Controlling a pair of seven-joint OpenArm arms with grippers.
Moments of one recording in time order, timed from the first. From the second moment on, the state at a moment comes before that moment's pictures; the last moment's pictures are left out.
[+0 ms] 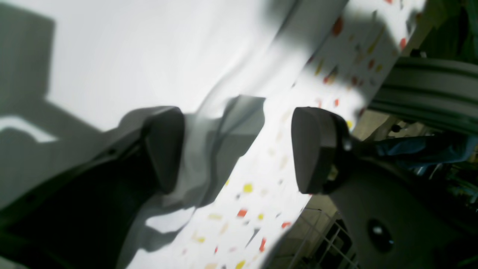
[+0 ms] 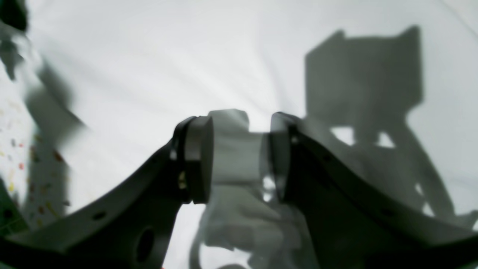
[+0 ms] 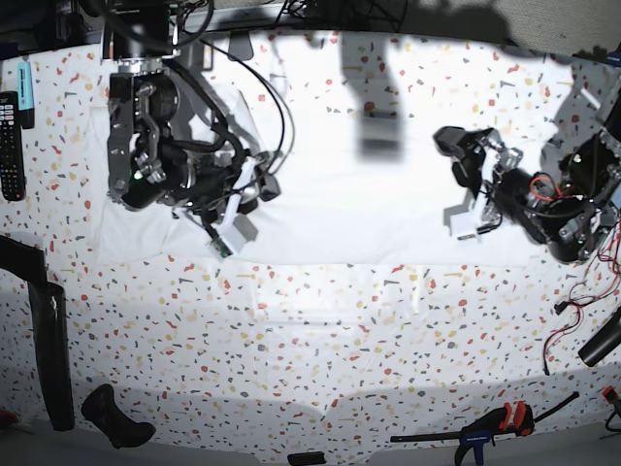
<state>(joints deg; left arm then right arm) -25.6 -37.9 43.2 70.3 -67.9 -39.4 73.8 3.2 8.8 4.4 87.5 22.4 35.6 -61.6</state>
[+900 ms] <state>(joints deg) -25.5 -40.2 43.2 70.2 -66.6 -39.1 70.2 -3.9 11.5 -4.1 117.7 31.1 35.0 -72.8</state>
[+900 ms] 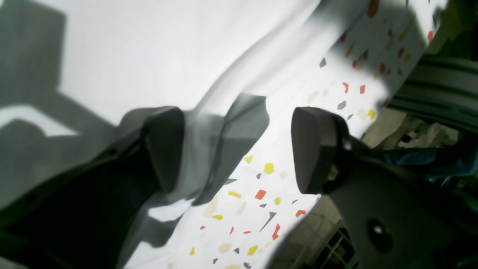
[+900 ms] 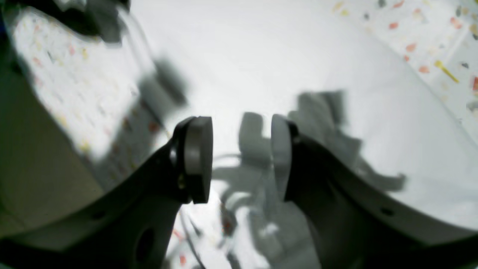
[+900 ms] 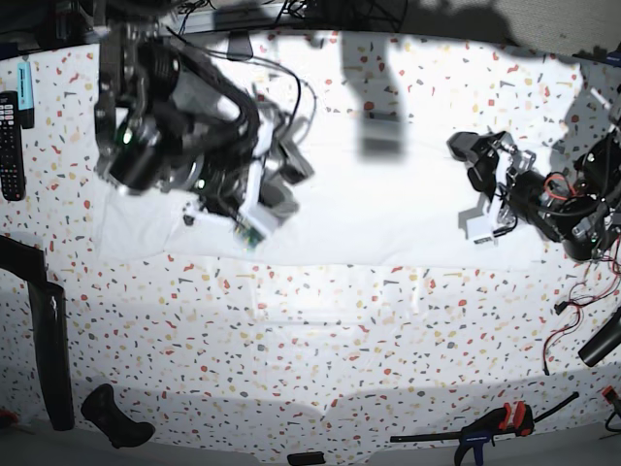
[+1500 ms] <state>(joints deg) -25.6 -40.1 43.2 70.2 -66.2 -39.1 69.2 -31.2 26.9 -6.4 136.3 7.8 35.1 -65.3</state>
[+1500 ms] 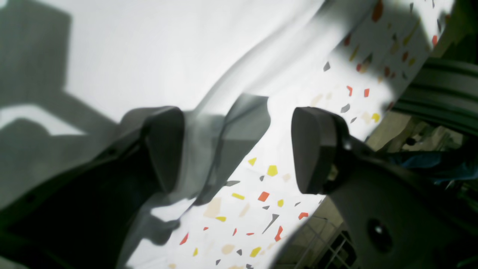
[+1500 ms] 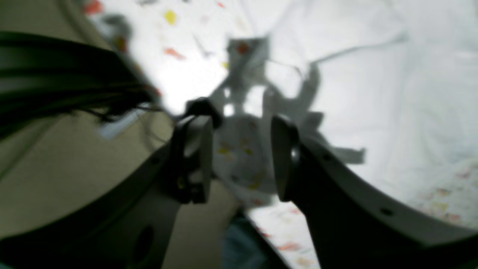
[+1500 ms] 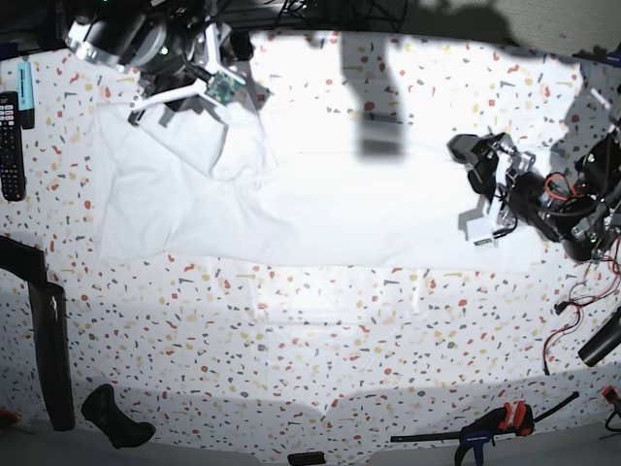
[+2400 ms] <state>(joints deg) -25.6 -38.8 43.0 70.2 -65.3 -39.1 70.3 -28.6 27.1 -10.7 127.3 -4.7 24.4 -57.4</state>
